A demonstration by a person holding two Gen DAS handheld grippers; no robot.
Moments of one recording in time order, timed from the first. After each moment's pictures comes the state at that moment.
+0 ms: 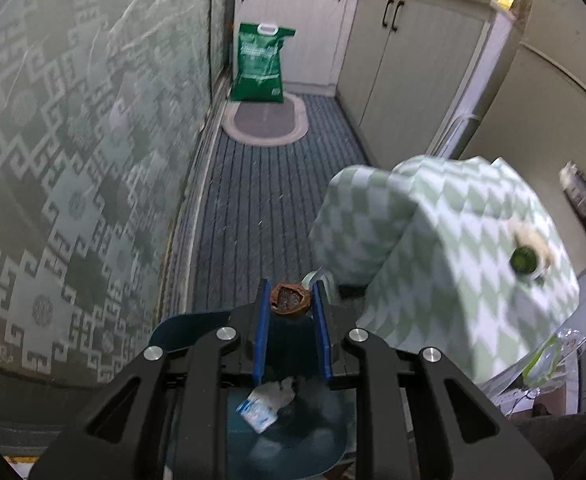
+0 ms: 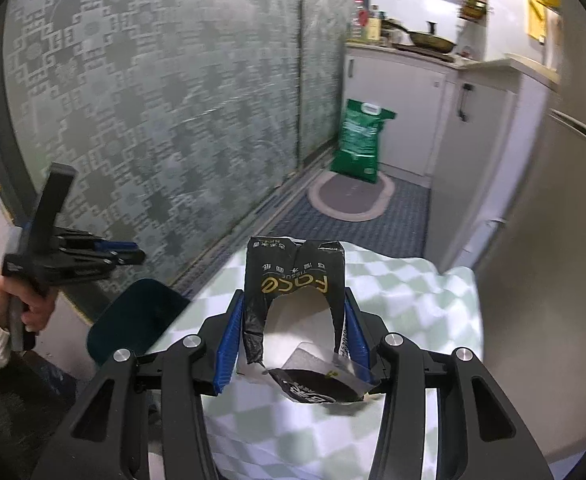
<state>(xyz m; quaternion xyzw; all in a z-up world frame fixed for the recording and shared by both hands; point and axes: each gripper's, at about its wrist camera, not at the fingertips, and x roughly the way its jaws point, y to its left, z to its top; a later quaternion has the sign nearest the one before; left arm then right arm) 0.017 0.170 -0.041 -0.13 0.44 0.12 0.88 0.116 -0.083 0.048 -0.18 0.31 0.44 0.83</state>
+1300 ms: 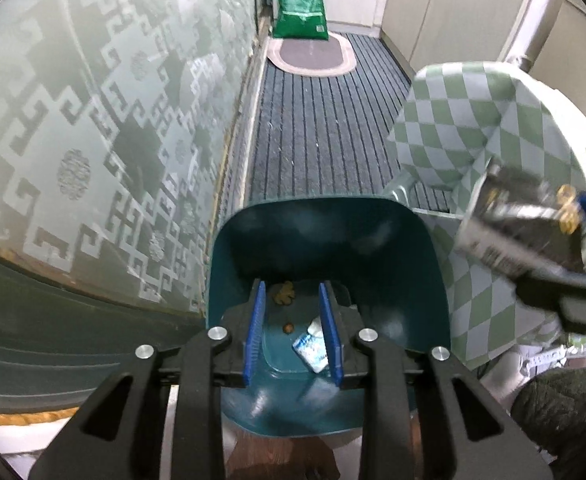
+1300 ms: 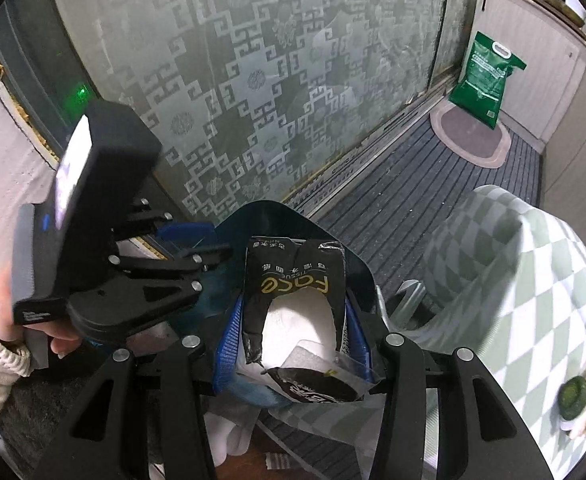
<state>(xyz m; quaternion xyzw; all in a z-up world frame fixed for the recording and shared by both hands) -0.042 0.205 -0.107 -0.13 0.52 0.17 0.83 0.020 0.093 -0.050 -0.28 0.44 0.52 0.68</state>
